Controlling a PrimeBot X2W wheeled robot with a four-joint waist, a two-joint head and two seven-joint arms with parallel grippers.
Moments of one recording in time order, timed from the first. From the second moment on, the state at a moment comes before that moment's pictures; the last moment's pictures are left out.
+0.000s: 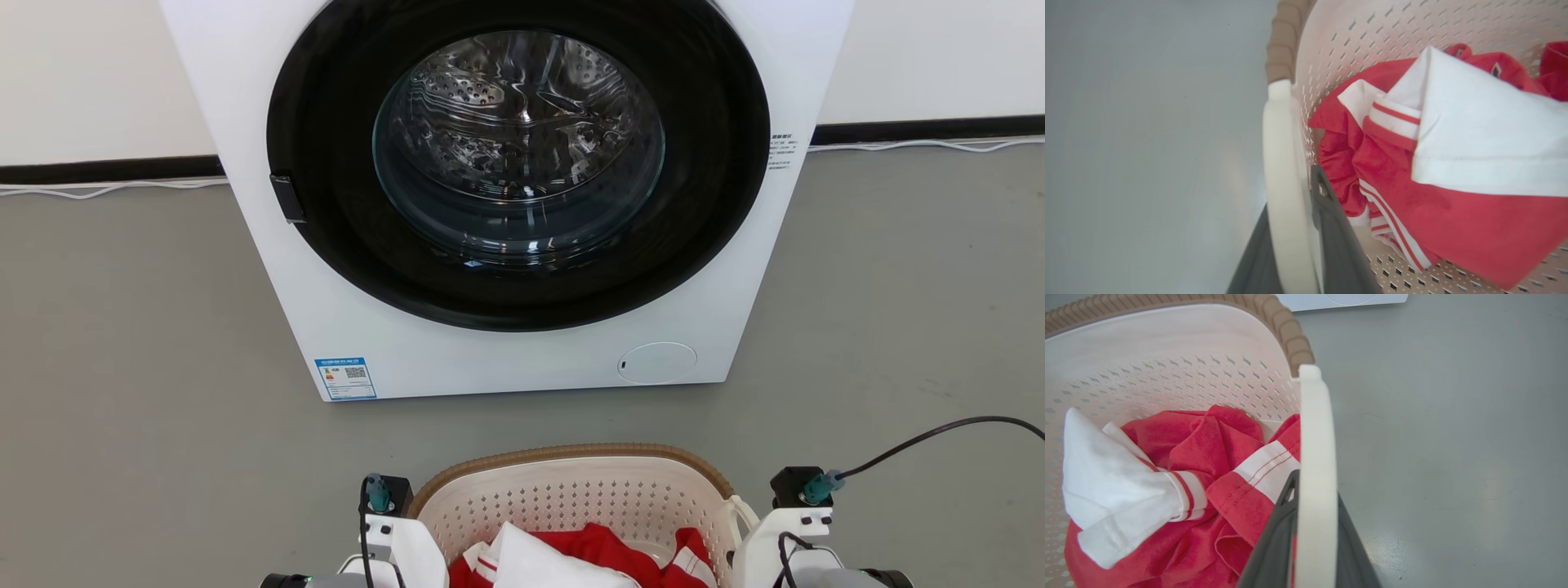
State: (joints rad) left arm -0.56 0.04 -1.25 1.21 -1.18 0.07 0.19; right arm -0.52 -0.06 0.59 1.31 0.70 0.13 0.14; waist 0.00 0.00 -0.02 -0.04
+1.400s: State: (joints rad) left arm -0.58 0.04 -1.27 1.23 -1.20 0.07 0.18; right arm -0.52 -0.06 0.57 1.31 0.70 0.13 0.13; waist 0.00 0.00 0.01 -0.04
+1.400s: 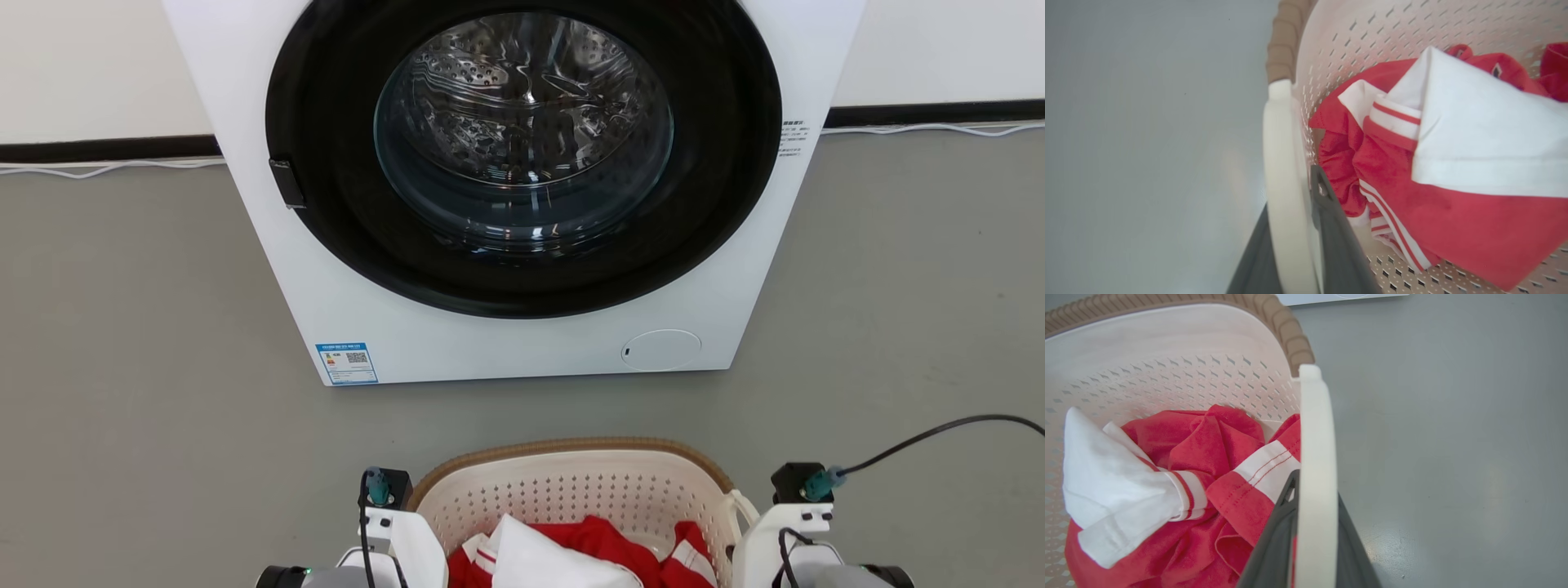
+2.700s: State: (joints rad) left arm -0.94 0.04 -1.22 1.28 -1.16 0.17 -0.21; right arm -0.89 -0.07 0.62 1.31 0.66 0.12 -0.22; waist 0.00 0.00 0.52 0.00
